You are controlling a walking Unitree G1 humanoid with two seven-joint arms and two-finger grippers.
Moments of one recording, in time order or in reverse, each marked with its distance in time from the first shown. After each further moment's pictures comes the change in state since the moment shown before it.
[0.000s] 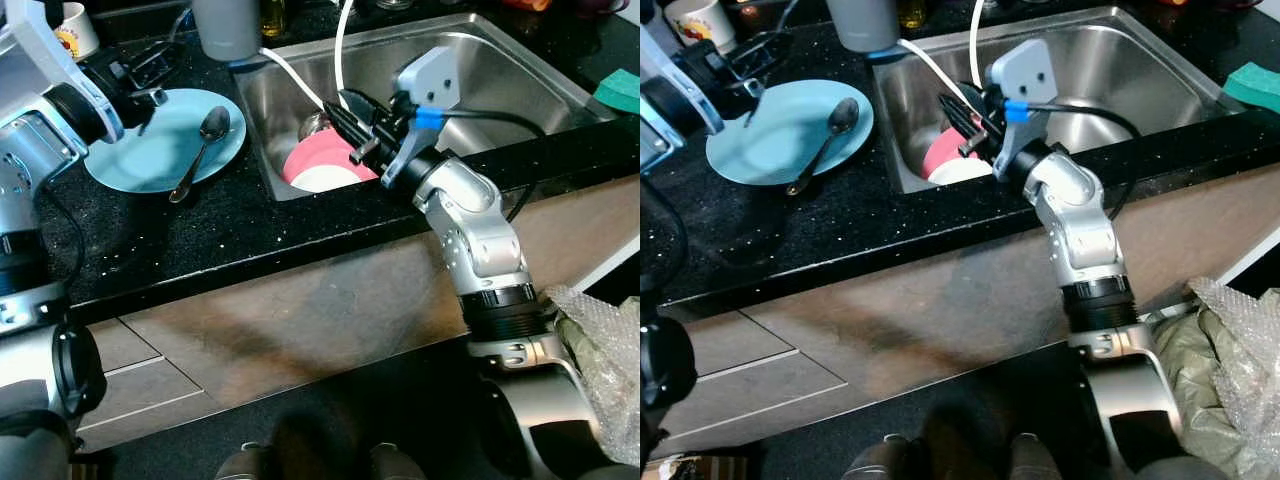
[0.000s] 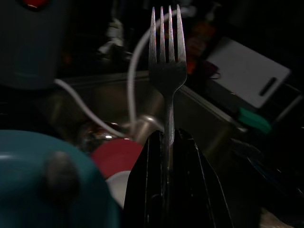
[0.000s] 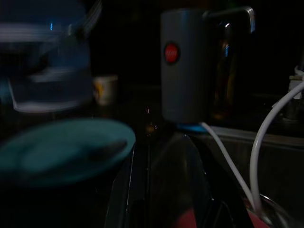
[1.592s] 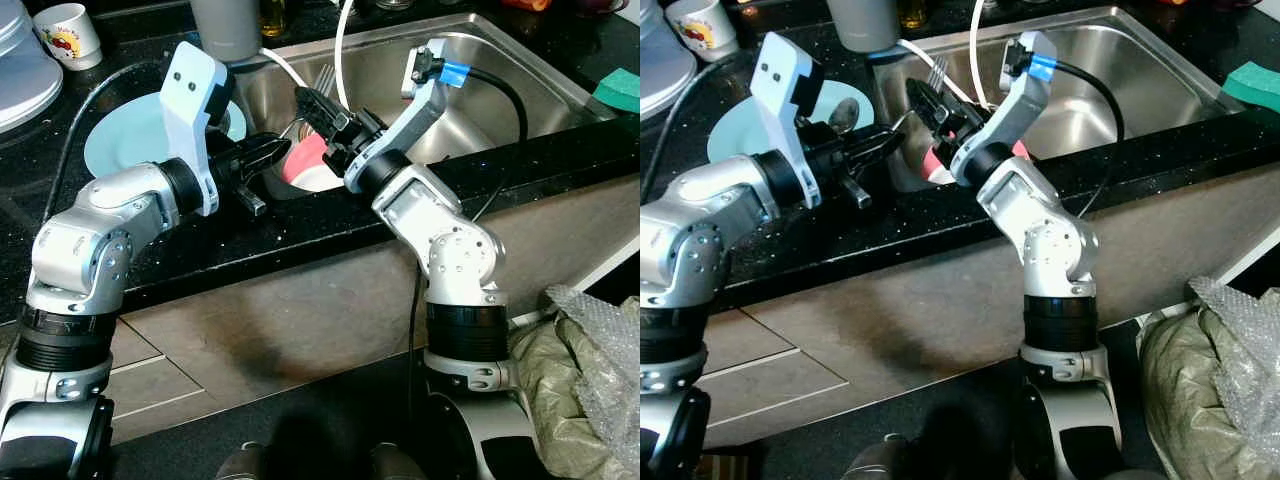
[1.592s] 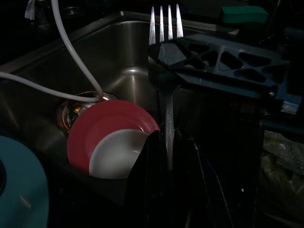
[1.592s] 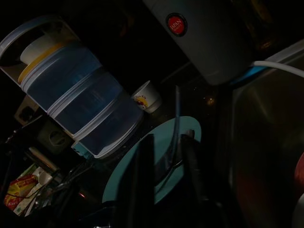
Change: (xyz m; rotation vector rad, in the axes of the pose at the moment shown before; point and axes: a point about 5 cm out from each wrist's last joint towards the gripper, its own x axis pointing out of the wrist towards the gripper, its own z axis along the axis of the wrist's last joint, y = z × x) left arm 0.013 -0.051 -0.070 0.395 0.213 -0.168; right arm 0.009 0.045 0.002 0.686 0.063 -0.085
